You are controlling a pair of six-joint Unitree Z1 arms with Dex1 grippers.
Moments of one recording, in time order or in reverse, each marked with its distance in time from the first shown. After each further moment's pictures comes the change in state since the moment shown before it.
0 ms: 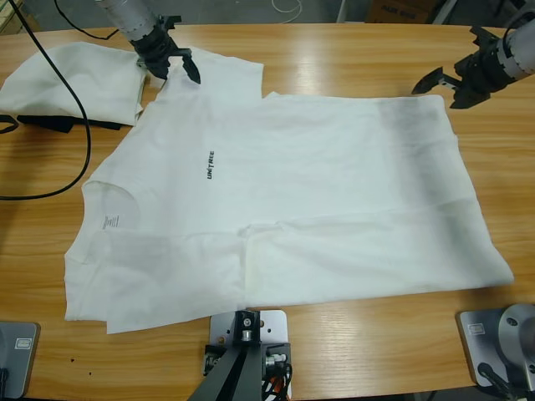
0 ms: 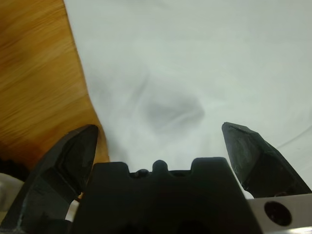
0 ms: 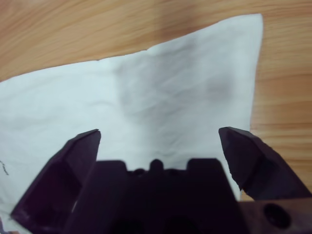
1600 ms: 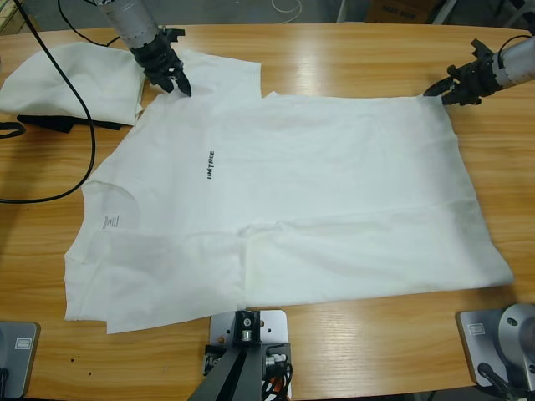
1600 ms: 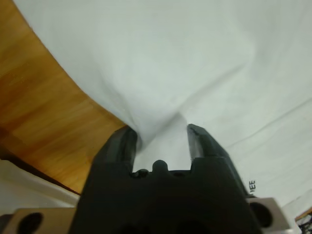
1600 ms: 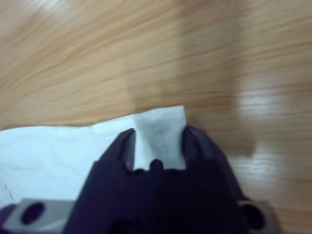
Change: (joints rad) arm 0 -0.022 0.007 -0.012 0.117 -0.005 0.016; arm 1 -0.187 0.245 -0.060 -0.172 0.178 -0.105
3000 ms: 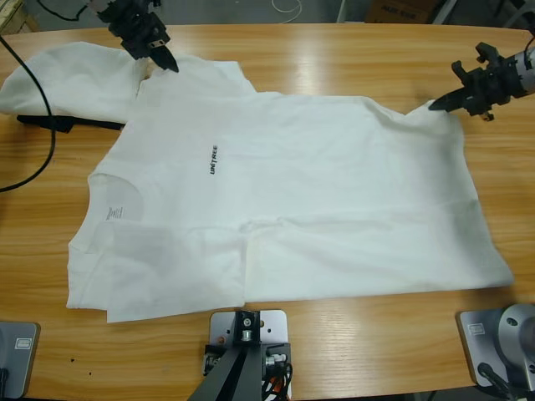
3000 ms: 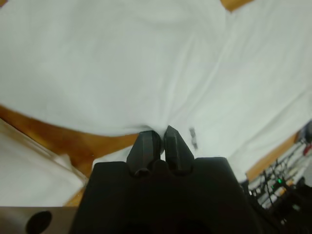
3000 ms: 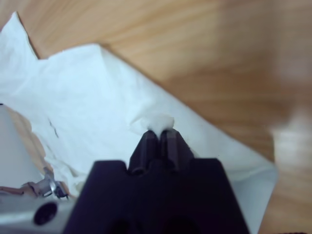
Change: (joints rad) arm 0 0.044 -0.175 0.105 0.040 -0.223 0.050; arm 1 -0.001 -0.164 0.070 0.243 0.181 -0.054
